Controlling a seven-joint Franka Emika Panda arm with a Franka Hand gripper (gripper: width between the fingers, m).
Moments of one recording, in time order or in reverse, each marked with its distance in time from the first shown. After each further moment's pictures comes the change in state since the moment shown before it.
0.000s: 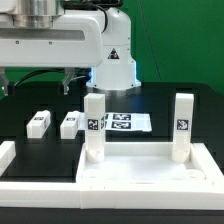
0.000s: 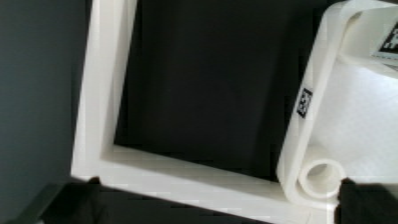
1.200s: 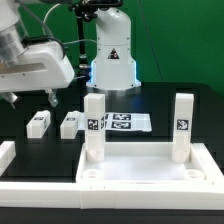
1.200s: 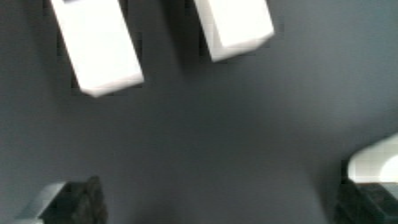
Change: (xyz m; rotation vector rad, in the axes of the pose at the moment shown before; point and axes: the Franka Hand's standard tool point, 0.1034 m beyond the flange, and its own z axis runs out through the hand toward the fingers) arm -0.123 0.013 0.063 0.285 -0.336 0.432
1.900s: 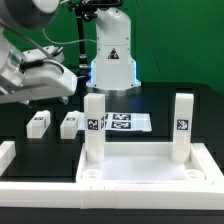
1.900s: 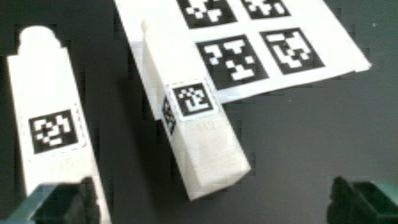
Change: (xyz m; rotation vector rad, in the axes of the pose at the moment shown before) arm -0.024 -0.007 0.034 0.077 -0.461 0.025
